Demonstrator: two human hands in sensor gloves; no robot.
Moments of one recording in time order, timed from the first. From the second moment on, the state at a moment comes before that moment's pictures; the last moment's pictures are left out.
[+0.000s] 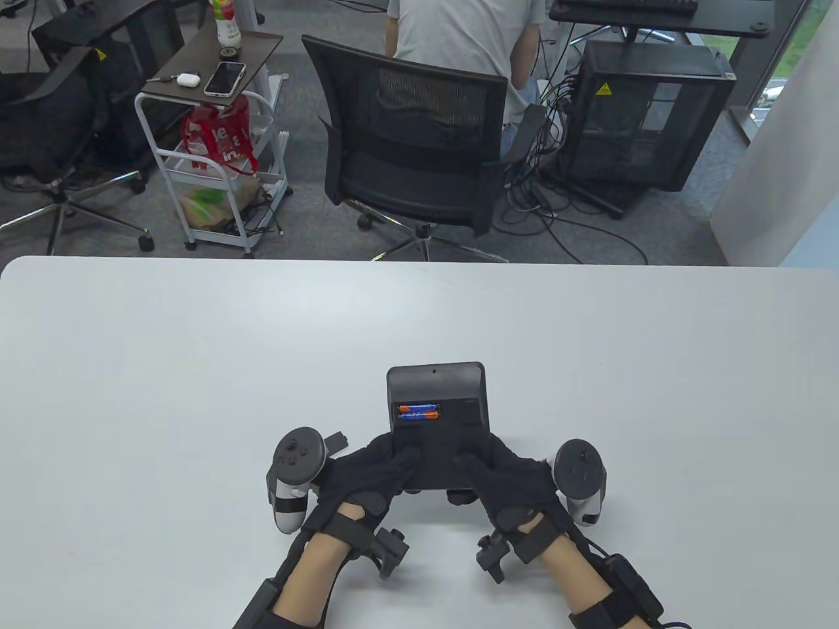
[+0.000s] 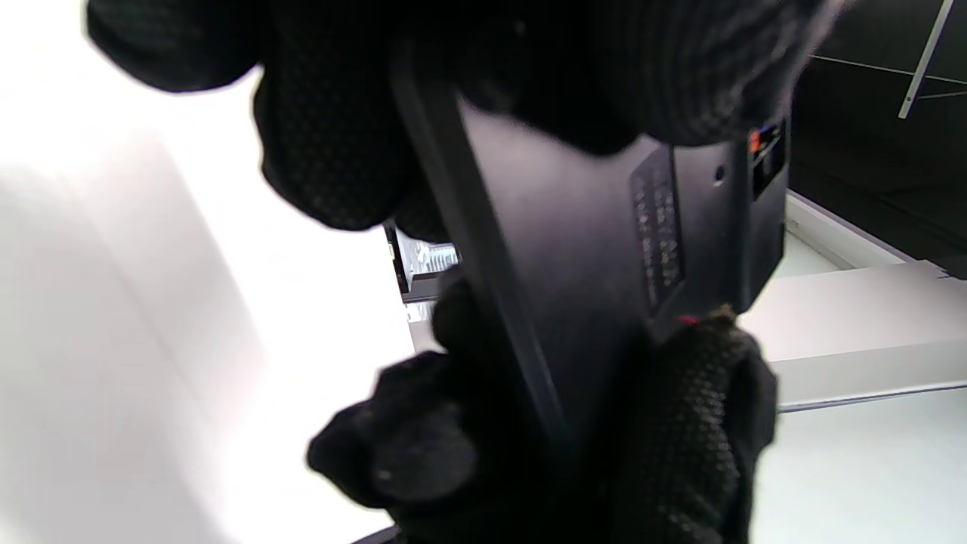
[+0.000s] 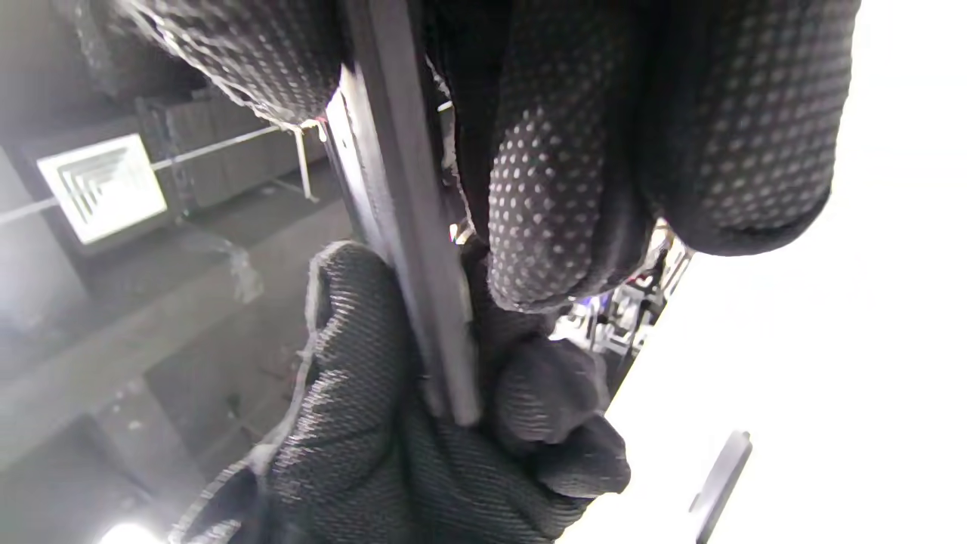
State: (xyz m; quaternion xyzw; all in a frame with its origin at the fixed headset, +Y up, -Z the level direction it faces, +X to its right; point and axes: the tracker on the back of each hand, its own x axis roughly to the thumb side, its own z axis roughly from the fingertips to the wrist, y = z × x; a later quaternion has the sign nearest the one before) left_hand -0.144 -0.728 -0.294 -0.12 -0.11 0.63 0.76; right_hand 0.122 -0.737 -0.293 0.22 0.00 0.72 0.65
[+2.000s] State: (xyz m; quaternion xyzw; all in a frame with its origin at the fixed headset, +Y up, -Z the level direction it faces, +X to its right) left_hand -0.225 -0.757 -0.332 -0.06 0.14 0.12 0.98; right_hand 0.162 -0.733 -0.304 0.15 -0.06 0.68 0.71
